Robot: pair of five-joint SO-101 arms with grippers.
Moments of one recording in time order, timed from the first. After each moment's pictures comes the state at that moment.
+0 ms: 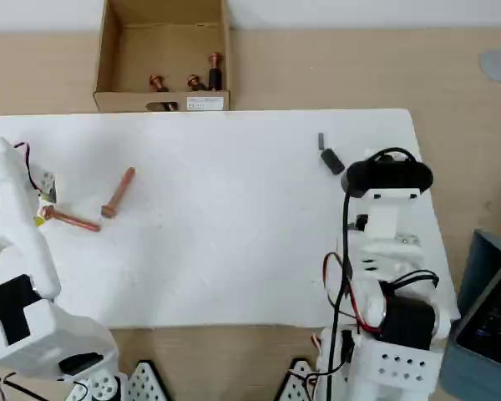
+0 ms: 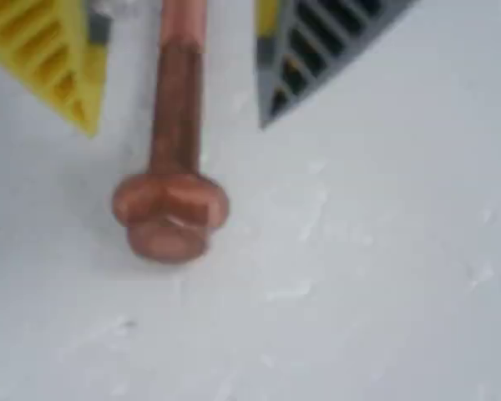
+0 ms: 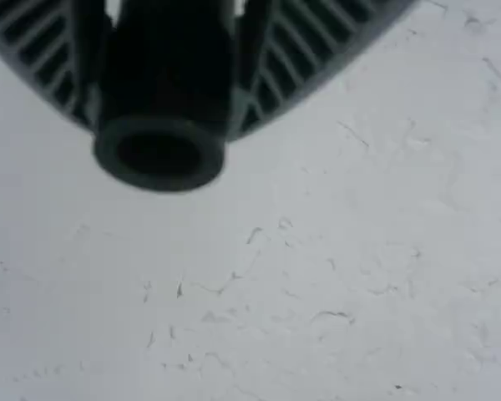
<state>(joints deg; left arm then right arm) -31.8 2.9 13.6 72.9 32.8 7.0 -77.3 57.3 77.8 -1.8</state>
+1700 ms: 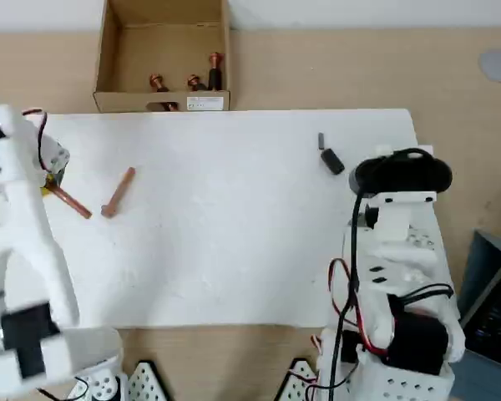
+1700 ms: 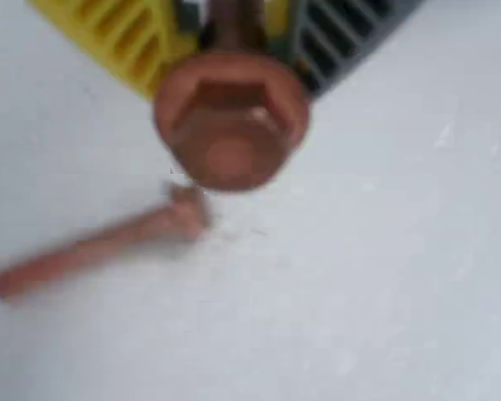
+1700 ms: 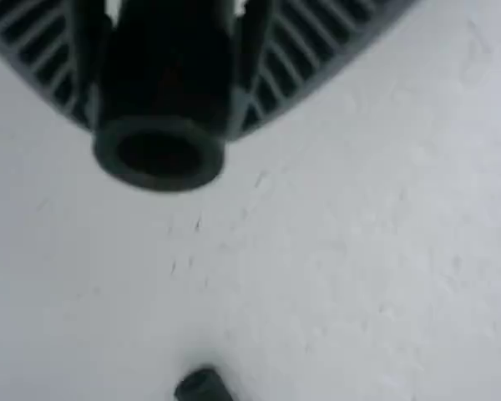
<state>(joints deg) -21.3 -10.7 -6.2 96.0 23.9 7.0 -77.8 46.5 82.5 -1.8</state>
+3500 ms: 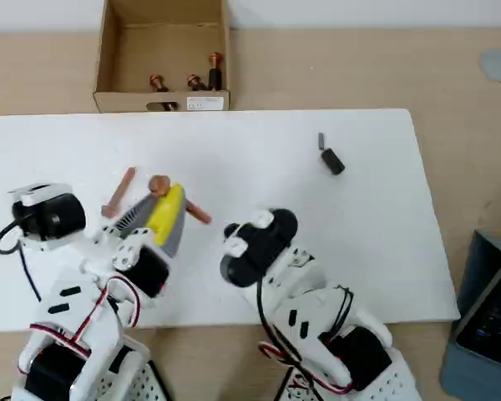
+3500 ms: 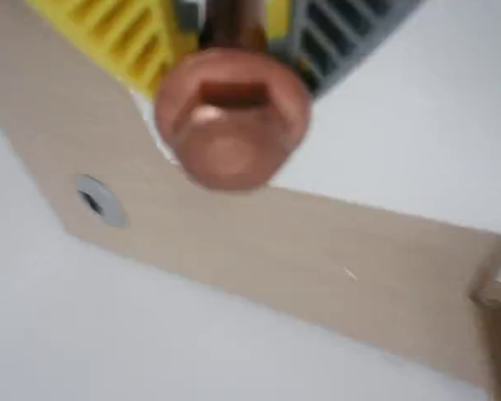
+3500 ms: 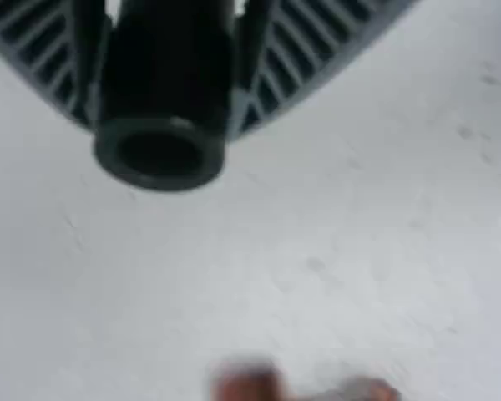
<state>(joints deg) 23.2 -103.9 66.8 47.1 25.6 -42.6 -103.6 79.6 58.4 -1.8</state>
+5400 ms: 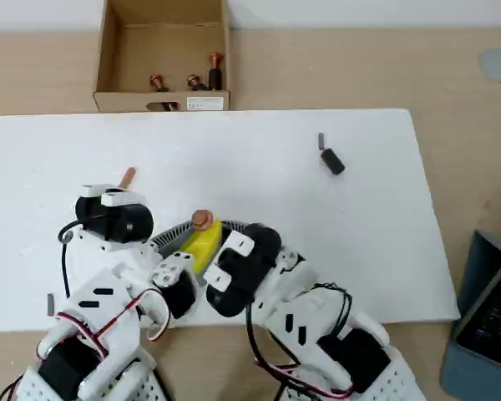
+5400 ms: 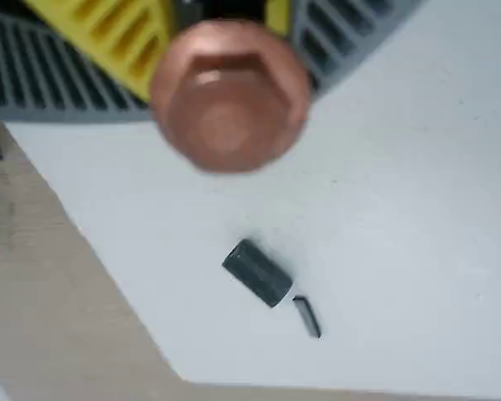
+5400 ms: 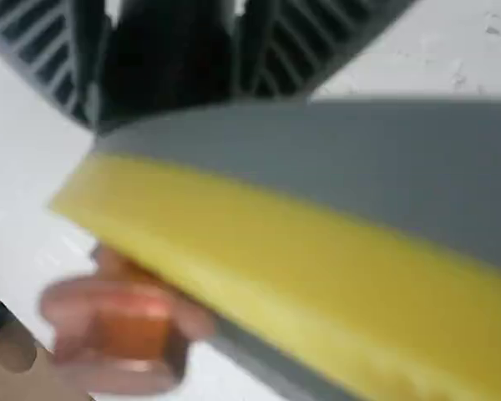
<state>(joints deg) 36.0 -104.3 72.7 53.4 18.2 -47.3 -103.6 79.1 51.8 7.3</state>
